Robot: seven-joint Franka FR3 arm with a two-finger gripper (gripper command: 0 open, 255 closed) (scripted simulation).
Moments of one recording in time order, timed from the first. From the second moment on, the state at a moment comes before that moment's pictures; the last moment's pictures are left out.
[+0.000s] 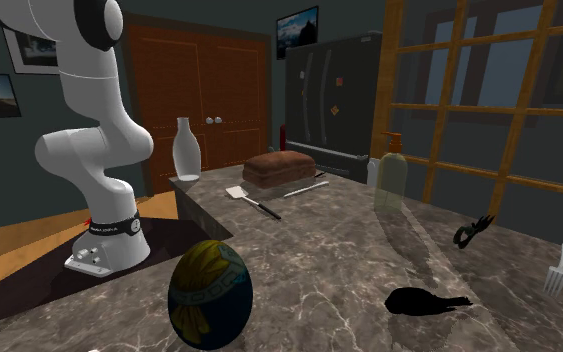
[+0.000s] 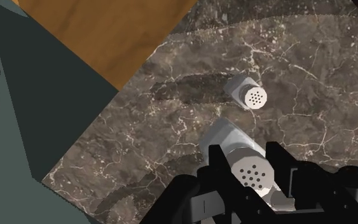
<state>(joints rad) -0.65 0.29 -0.70 -1.46 0.19 1.66 -1.36</state>
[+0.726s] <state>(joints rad) -0.63 0.29 -0.70 -1.61 0.20 1.81 -1.37</state>
